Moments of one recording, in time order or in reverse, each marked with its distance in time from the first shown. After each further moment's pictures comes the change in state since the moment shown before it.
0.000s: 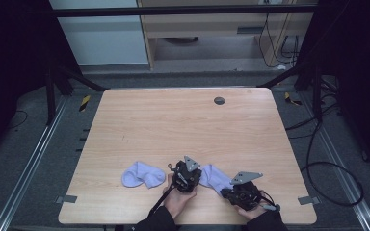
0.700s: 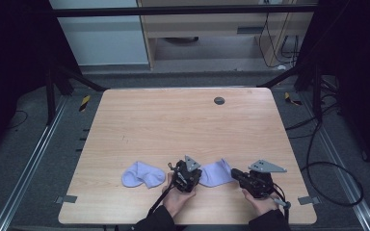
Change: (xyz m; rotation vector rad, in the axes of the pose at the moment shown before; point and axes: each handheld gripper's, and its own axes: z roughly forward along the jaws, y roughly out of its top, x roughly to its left) left arm 0.002 0.001 0.000 0.004 -0.017 0.036; right arm -0.028 0.011 -0.029 -0.282 -0.172 0.186
